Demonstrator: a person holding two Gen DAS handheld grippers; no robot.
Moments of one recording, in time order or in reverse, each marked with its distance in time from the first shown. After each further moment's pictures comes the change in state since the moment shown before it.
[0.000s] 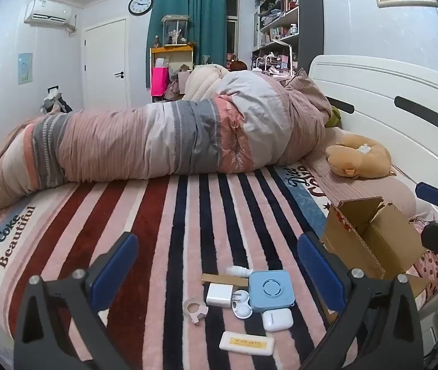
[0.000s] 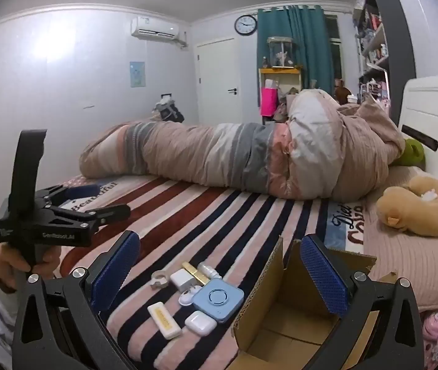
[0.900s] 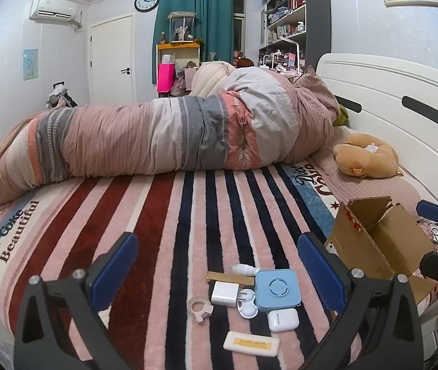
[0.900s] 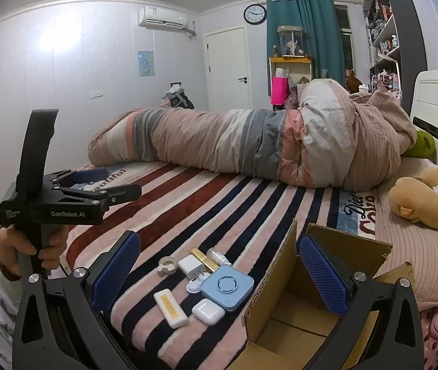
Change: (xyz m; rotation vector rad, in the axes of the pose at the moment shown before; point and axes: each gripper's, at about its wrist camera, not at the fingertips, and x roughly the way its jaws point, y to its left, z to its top) left arm 0.012 0.008 -0.002 -0.039 0.024 0.011; right arm 0.009 0.003 -0.013 -0.030 0.029 0.049
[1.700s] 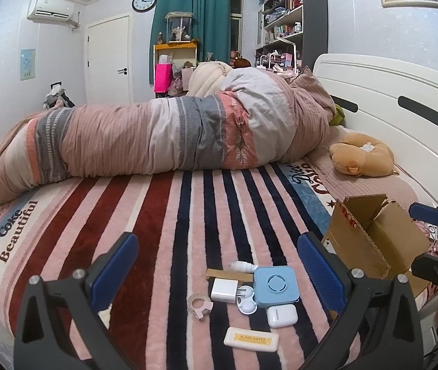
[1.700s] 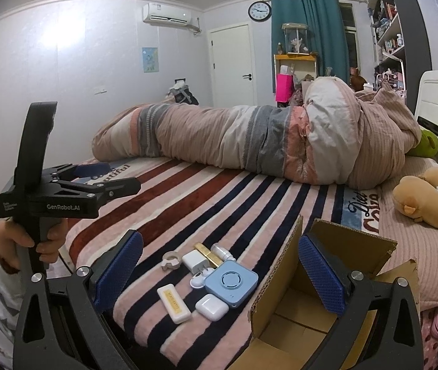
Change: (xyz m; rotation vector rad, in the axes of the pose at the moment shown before) left arm -0.007 0.004 -0.003 0.006 -0.003 -0.019; right arm 0.001 0.003 -0.002 -0.007 0.017 0.020
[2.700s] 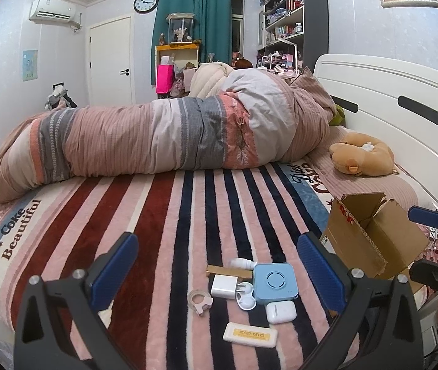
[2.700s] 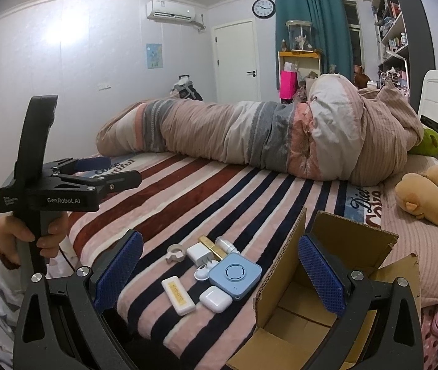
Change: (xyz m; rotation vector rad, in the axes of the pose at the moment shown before) left arm -0.011 -0.001 -0.003 0.006 -0.002 0.008; right arm -0.007 0.005 -0.007 -0.008 0.018 0.012
